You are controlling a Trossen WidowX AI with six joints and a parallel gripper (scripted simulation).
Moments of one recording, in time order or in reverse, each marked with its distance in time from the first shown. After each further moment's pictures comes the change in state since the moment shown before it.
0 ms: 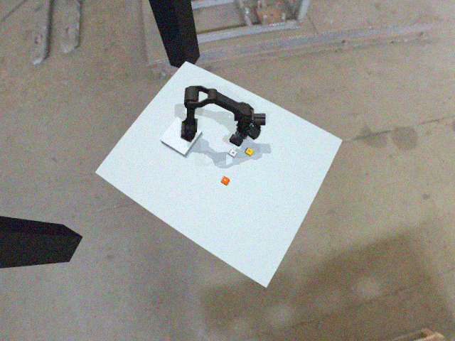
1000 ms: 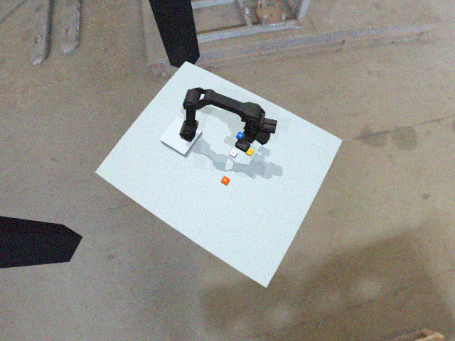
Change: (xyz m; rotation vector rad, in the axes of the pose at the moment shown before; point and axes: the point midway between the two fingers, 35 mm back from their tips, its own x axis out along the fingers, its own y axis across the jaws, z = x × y) arm -0.110 -0.050 0.065 0.007 -0.008 -0.016
